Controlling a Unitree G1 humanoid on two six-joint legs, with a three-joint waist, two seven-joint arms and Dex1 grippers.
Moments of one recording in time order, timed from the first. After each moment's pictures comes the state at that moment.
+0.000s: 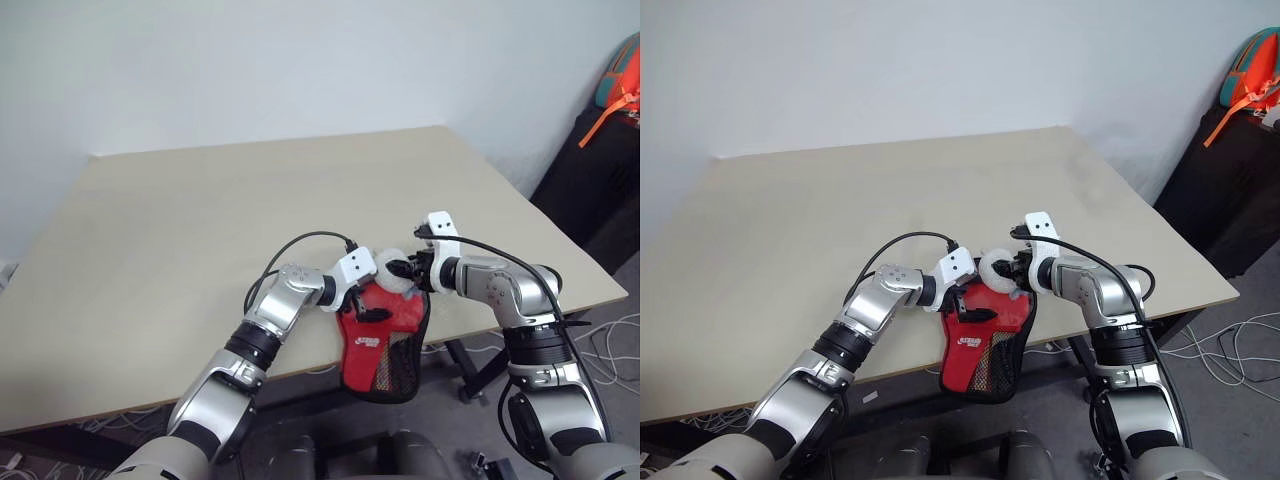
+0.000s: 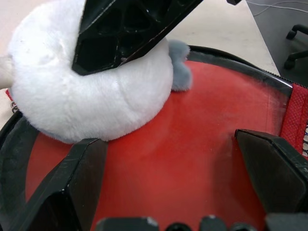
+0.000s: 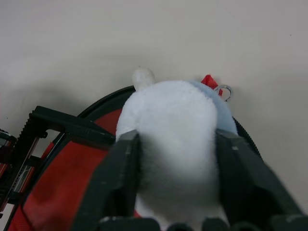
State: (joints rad) left arm -0.66 0.20 -0.38 0.43 0.03 0.38 -0.97; right arm -0.62 -0.30 0.04 0.07 0.35 1.11 0.46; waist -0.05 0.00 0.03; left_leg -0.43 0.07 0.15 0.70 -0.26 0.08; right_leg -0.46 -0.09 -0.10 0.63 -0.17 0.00
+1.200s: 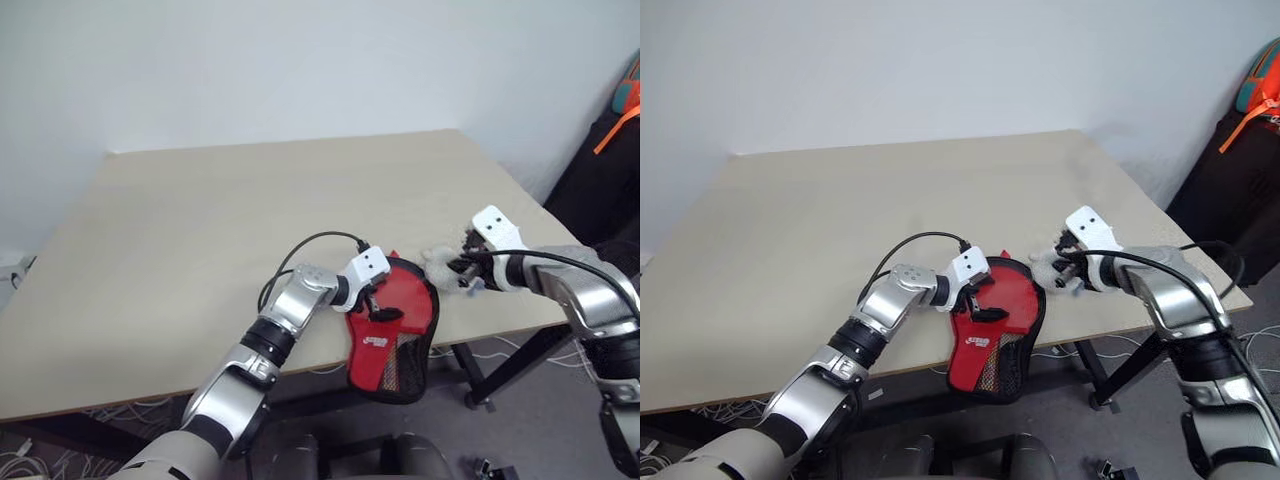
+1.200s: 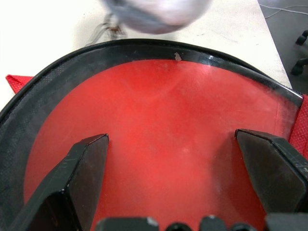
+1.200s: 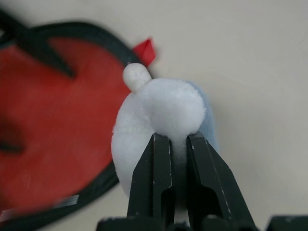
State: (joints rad) left arm -0.71 0.13 -0.40 0.51 0.03 0.41 -0.91; right arm -0.50 -0.79 0.14 -0.12 0.27 0.96 0.76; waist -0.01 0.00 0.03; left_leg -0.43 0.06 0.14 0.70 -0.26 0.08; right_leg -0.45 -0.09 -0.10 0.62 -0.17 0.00
